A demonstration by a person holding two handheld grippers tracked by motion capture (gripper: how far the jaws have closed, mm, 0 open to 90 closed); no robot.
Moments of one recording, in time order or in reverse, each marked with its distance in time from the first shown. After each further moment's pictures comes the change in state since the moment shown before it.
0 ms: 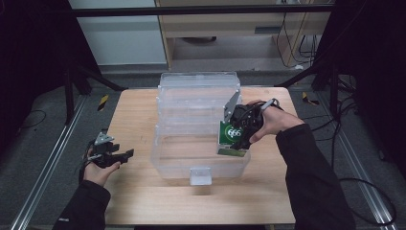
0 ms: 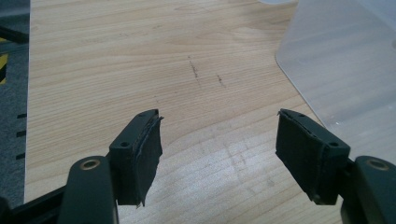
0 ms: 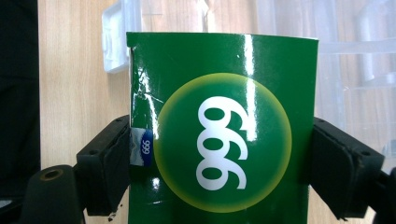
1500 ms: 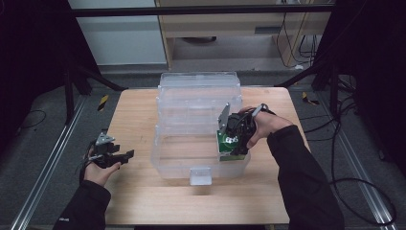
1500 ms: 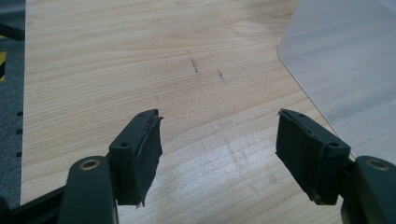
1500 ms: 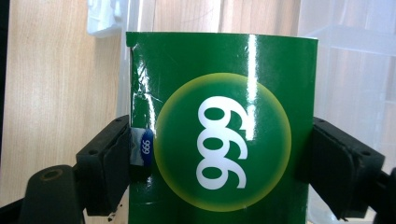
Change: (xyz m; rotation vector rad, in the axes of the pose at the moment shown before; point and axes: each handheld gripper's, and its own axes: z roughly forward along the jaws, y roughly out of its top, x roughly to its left) left arm 0.000 -0.002 0.003 0.014 0.000 0.003; right arm -0.003 -0.002 0.041 0.087 0.029 -0.142
